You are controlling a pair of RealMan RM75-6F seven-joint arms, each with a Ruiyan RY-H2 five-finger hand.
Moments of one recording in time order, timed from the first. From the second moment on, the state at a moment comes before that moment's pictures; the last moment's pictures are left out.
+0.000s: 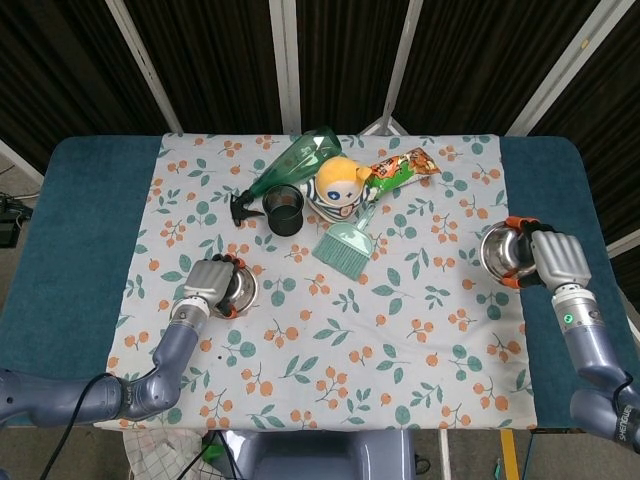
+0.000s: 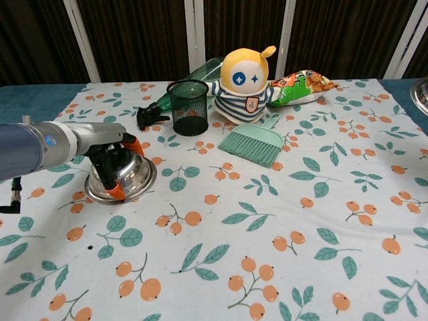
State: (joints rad) left arm -0.95 -1.60 -0.15 -1.52 0.39 1.00 0.74; right arm 0.57 -1.11 0.20 -1.48 -0.94 0.91 -0.11
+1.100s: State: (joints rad) left arm -0.67 -1.44 -0.44 -1.71 0.73 0.77 -0.34; right arm 0.57 -1.12 0.26 -1.58 -1.08 0.98 0.07
